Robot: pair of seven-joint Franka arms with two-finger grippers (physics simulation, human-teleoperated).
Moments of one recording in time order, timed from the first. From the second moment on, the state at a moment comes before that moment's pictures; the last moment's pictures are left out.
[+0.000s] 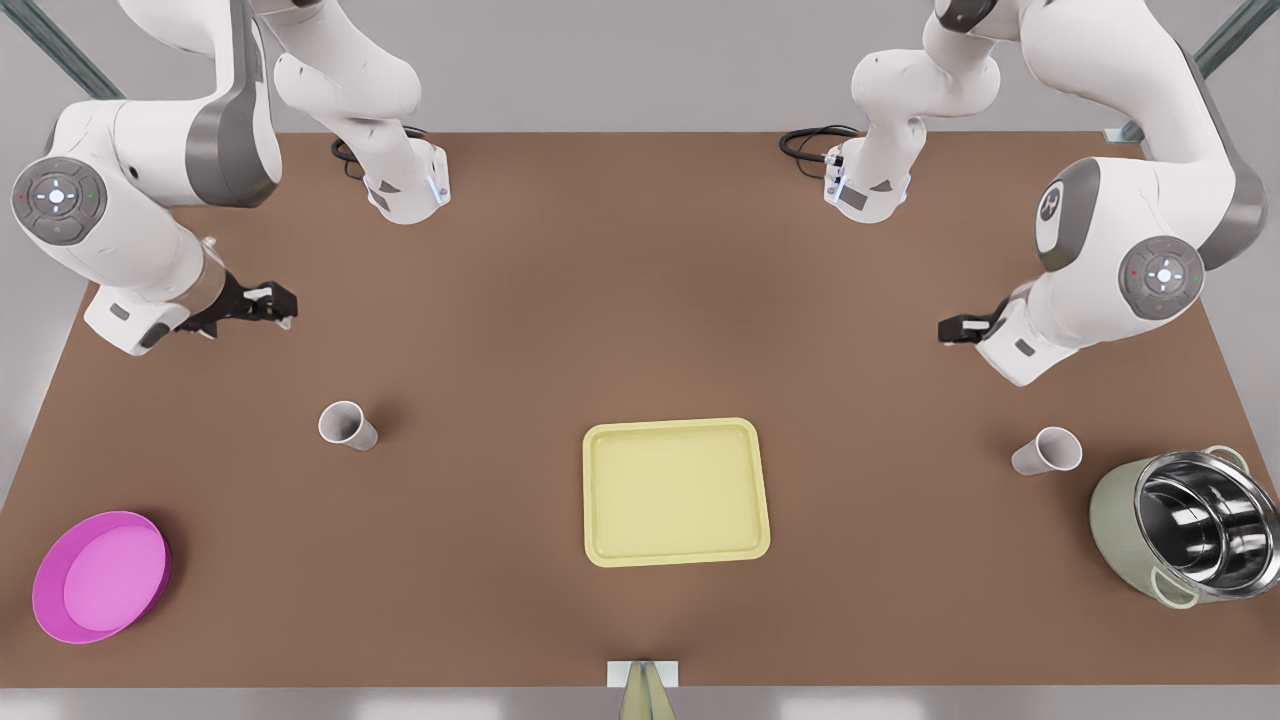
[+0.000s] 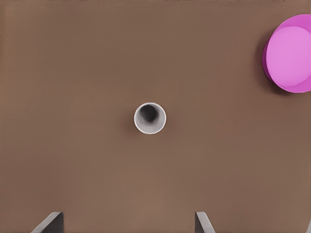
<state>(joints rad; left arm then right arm) -0.06 0.22 -0.06 -1.40 0.04 1.35 -0.10 -0.10 0.11 0.21 -1.46 -0.12 1.43 -0.10</state>
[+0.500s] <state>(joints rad) 0.19 0.58 0.13 -1.42 -0.02 1.78 0.08 -0.16 0.32 0.18 -1.54 -0.13 1.57 -0.12</state>
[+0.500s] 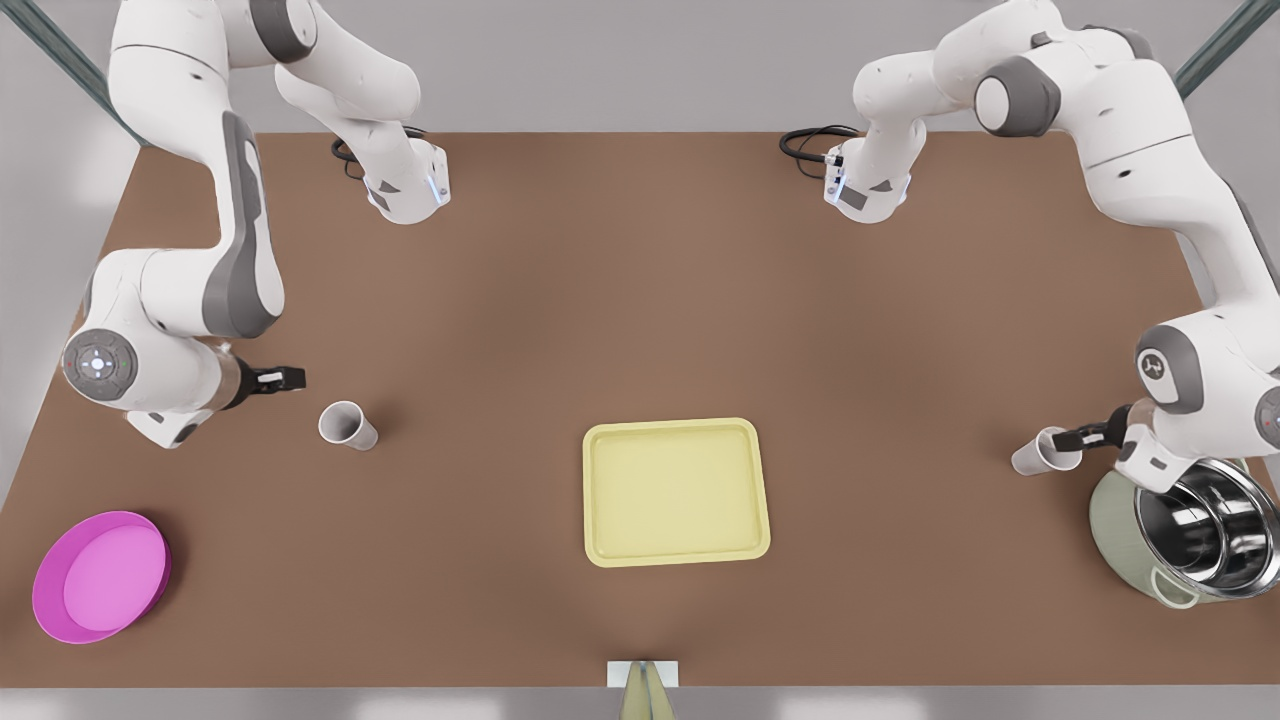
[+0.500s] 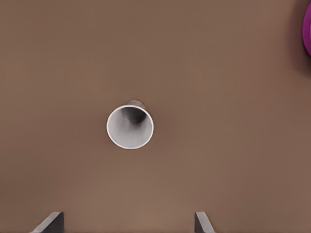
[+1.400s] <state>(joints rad) 0.24 0.71 0.16 -1.52 -0.07 2.03 0.25 -0.23 0.43 0.16 -1.92 -0.12 2.17 -0.11</state>
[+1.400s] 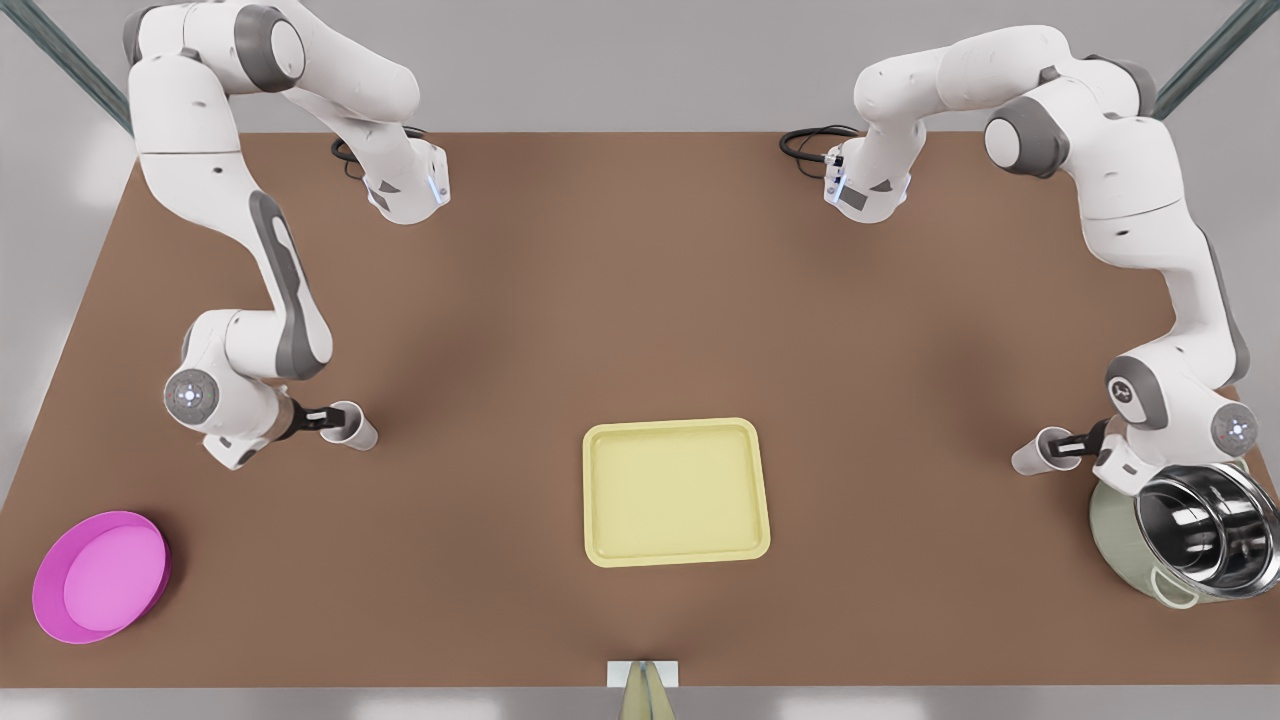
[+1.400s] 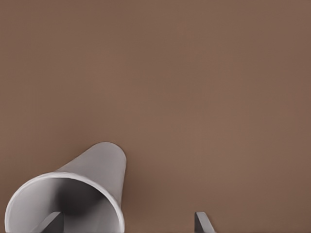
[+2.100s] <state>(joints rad) -0.17 0.75 -0.21 -1.31 -0.09 2.05 -0.08 -0.23 0.49 0.18 -1.92 -0.12 2.28 -0.12</state>
